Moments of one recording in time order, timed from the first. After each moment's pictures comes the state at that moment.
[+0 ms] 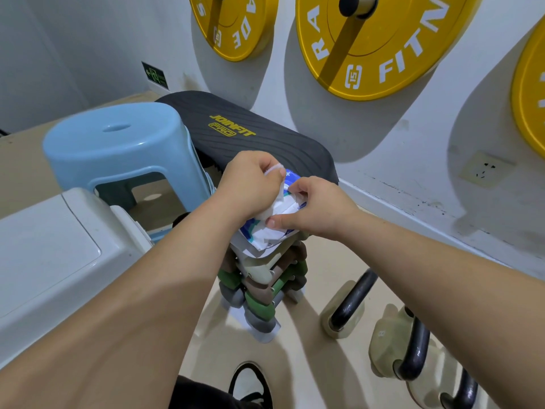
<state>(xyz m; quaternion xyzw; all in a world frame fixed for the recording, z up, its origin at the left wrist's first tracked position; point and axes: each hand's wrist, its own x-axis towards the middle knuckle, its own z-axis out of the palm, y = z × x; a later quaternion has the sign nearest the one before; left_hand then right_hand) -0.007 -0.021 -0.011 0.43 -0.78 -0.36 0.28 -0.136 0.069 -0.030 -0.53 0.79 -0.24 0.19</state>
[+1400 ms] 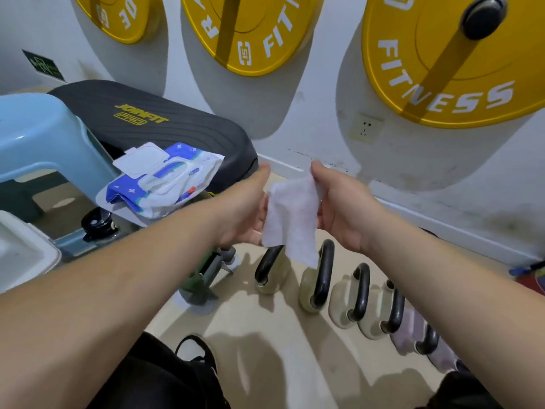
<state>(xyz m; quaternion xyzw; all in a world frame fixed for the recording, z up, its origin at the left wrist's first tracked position) -0.090 0.128 -0.030 0.33 -0.55 -0.76 -0.08 -0.204 0.267 -0.017 -0.15 0.63 -0.63 0.43</state>
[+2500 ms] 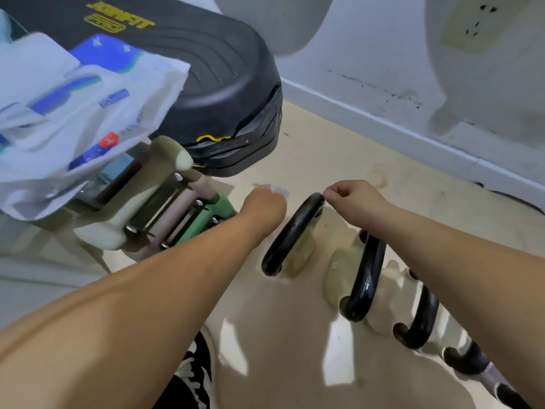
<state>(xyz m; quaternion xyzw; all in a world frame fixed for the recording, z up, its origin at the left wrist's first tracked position) -0.179 0.080 -0.265 0.54 -0.67 -0.50 0.02 -0.329 0.195 -0.264 -0.29 0.85 -0.28 0.35</state>
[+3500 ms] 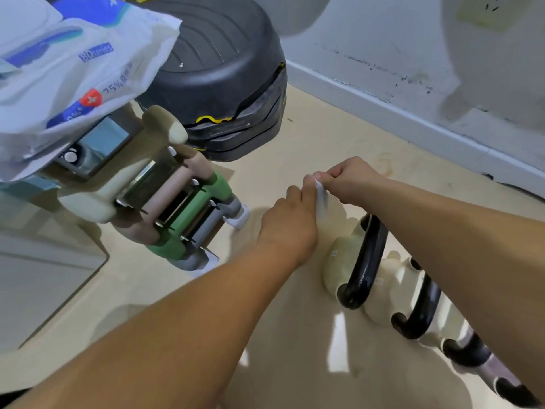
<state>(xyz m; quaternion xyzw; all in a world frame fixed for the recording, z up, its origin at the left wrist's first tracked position) -0.178 0.148 -0.291 0.36 -0.92 -0.15 -0.07 -0.327 0.182 -0.257 -0.29 0.84 -0.25 0.37</state>
